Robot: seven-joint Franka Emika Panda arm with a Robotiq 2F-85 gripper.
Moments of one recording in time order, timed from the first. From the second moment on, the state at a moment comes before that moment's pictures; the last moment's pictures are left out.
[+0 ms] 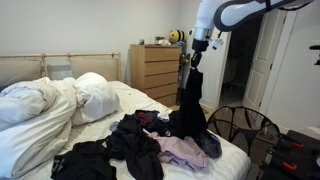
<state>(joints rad) 0.25 0.12 0.17 -1.80 -0.19 2.10 0.08</state>
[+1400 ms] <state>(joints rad) 0.20 -0.15 0.22 -1.59 -0.63 1.95 0.82</state>
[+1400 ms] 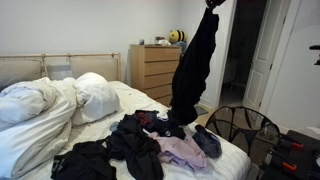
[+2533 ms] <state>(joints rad) 0.10 -0.42 0.30 -1.60 -0.70 1.78 1.06</state>
